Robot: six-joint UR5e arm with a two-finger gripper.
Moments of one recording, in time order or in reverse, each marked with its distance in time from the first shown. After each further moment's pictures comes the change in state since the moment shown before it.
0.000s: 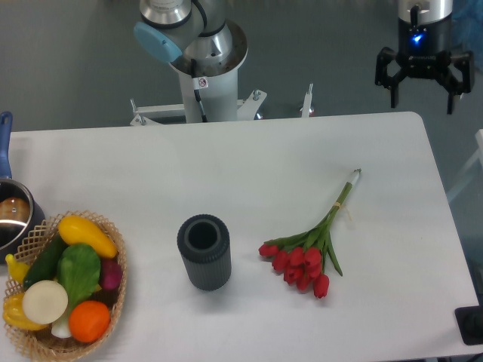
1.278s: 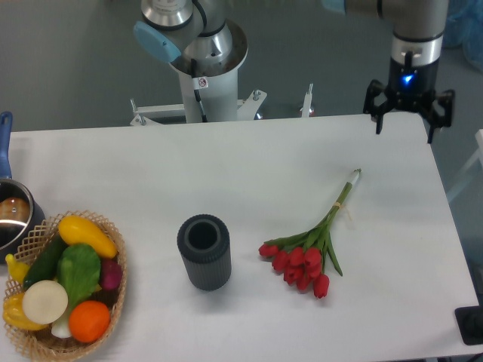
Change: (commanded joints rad) arm -0.020 -0.139 -0.127 0.066 -0.002 -0.072
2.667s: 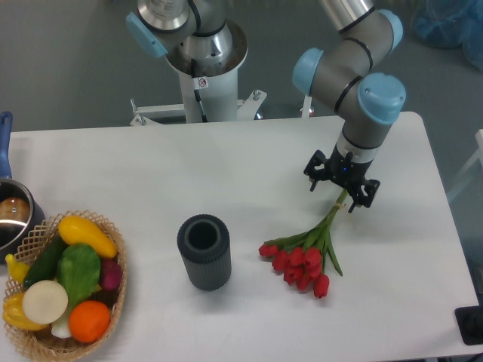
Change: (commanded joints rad) arm -0.176 -0.206 -0.020 0.017 0.002 0.023
